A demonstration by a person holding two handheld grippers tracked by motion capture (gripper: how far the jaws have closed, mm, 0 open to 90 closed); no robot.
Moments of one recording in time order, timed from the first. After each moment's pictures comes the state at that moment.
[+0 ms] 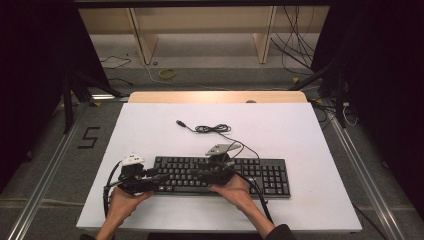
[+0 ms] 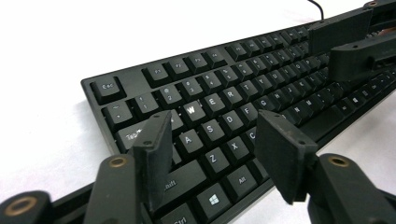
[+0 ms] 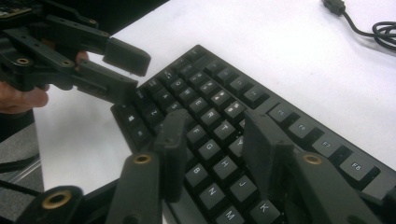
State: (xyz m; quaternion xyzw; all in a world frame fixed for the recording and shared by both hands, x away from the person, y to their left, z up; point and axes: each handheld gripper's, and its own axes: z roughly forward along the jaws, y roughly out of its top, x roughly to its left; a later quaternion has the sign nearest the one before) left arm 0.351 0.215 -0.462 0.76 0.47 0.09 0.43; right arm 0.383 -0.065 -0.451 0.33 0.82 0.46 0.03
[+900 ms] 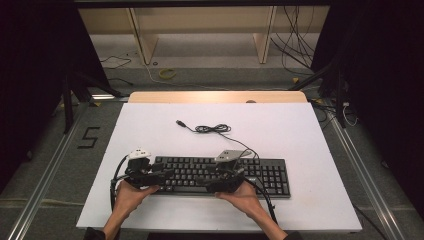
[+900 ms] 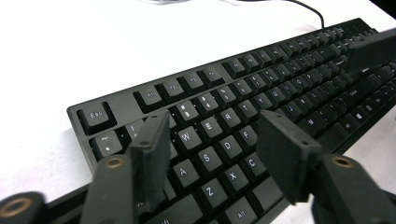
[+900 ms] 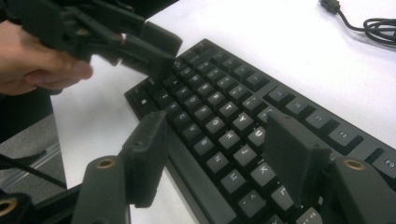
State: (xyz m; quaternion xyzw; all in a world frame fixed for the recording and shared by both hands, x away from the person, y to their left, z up) left arm 0.369 0.202 -0.460 0.77 0.47 0.09 0.43; right arm 0.363 -0.087 -0.448 0.32 0.82 0.47 0.03
